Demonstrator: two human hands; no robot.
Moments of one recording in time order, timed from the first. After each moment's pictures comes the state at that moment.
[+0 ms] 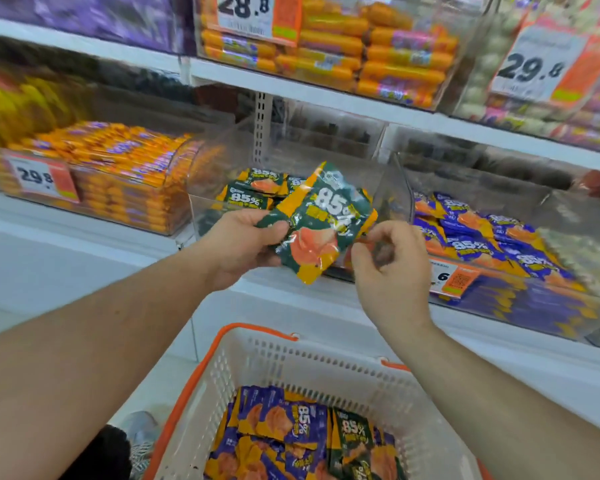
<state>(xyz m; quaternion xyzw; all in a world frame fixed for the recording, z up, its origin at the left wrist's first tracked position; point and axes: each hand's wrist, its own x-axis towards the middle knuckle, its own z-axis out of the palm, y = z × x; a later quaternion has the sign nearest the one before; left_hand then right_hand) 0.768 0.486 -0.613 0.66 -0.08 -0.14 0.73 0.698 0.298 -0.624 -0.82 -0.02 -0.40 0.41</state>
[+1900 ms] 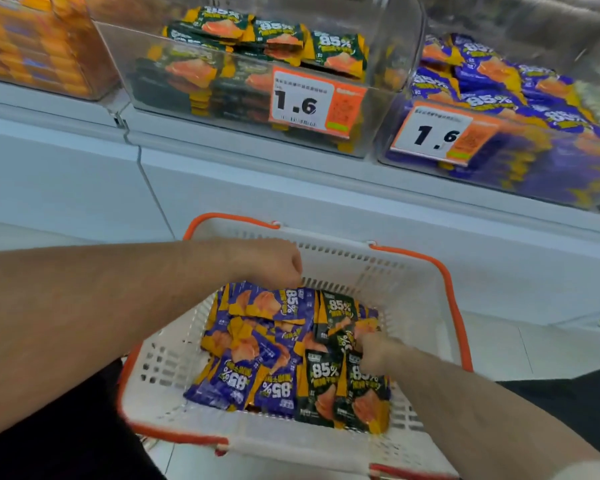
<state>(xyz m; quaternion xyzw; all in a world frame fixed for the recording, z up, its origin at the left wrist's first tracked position) 0.699 0.414 -0.726 0.88 -0.23 -0.38 0.16 0.598 0.193 -0.915 -0.89 0.11 0.45 0.03</state>
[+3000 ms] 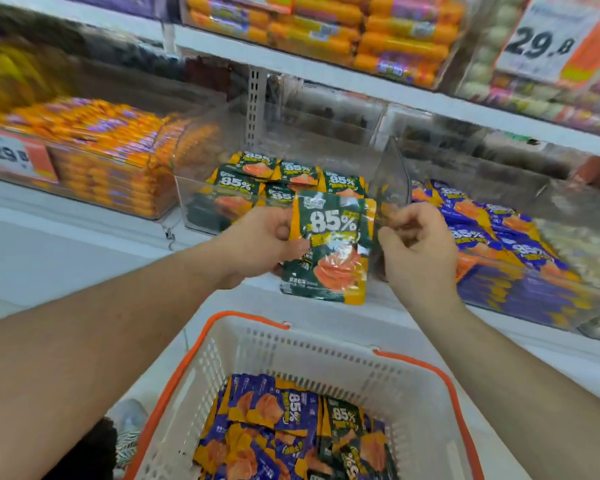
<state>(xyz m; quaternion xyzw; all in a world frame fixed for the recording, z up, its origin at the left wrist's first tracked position) 0.754 0.462 -0.618 0.77 -0.20 -0.14 0.59 0.706 0.259 -0.619 -0.81 0.02 -0.34 0.47</state>
